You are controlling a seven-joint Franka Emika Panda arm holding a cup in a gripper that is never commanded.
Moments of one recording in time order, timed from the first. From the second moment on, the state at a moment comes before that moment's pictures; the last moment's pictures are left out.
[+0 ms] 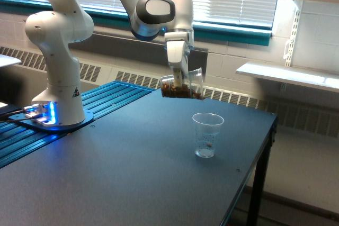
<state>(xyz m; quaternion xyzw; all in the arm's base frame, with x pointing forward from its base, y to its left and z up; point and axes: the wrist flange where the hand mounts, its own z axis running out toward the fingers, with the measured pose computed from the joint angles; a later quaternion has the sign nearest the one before) 0.433 0.030 0.319 0.94 -0.23 0.18 0.15</state>
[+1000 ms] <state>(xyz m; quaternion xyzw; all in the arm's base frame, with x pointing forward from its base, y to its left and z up) 0.432 0.035 0.317 0.95 -0.20 0.16 0.19</state>
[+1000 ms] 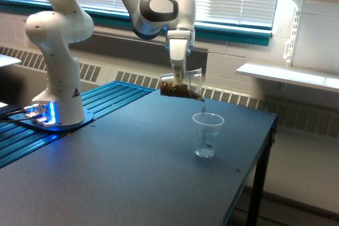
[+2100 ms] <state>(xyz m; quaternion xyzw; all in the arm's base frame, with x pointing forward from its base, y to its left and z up) 0.463 0.038 0.338 0.94 -0.19 0.15 0.22</state>
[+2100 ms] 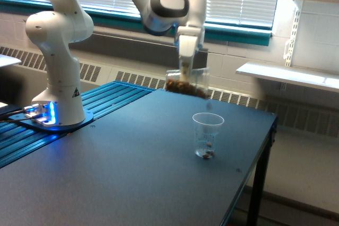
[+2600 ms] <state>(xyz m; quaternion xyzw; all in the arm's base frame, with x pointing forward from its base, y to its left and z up) 0.468 0.039 0.342 0.95 -0.18 0.15 0.23</state>
